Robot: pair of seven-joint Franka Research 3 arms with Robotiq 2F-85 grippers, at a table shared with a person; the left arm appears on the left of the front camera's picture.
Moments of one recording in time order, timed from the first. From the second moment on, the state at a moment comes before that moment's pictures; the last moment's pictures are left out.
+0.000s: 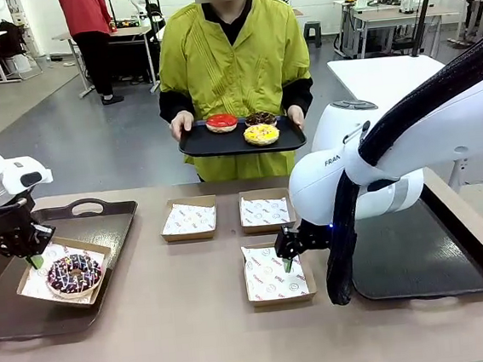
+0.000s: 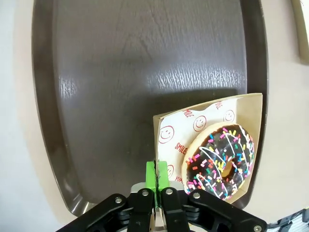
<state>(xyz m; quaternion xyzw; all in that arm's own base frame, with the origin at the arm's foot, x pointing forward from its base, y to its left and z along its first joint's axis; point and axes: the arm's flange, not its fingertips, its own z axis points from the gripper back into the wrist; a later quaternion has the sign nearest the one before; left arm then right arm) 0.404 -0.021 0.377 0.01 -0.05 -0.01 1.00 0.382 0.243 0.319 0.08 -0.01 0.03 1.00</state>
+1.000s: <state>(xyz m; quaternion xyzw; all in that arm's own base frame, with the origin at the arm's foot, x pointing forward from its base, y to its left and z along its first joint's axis) 0.416 -0.017 0.374 -0.01 0.00 0.01 1.00 0.384 0.245 0.323 0.07 -0.02 0.04 1.00</state>
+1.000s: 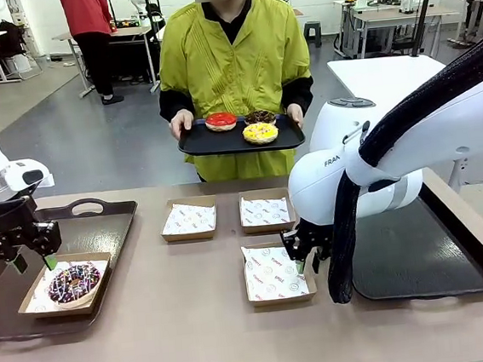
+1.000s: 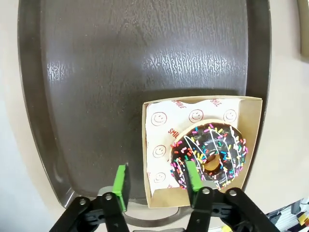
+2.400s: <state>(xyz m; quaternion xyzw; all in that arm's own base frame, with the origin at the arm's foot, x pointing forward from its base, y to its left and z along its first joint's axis) 0.369 0.063 0.449 -0.35 -0.05 0.00 0.93 0.410 0.229 0.502 0.09 -0.06 0.03 0.99</state>
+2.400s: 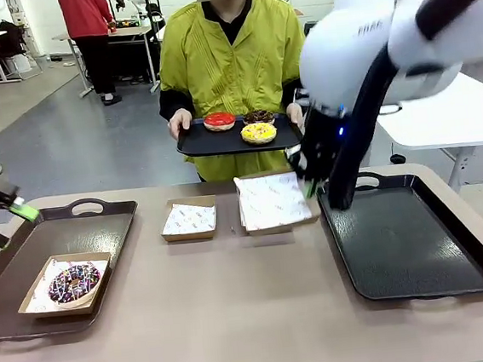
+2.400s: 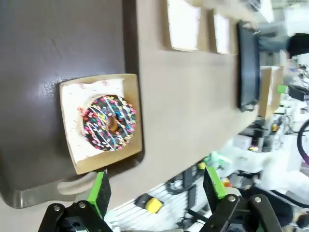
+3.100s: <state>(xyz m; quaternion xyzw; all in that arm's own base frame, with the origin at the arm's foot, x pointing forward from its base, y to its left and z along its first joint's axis) 0.316 0.211 0.455 -0.53 -0.12 0.10 0.83 0.514 0.216 0.542 0.08 -0.04 0.02 1.00</state>
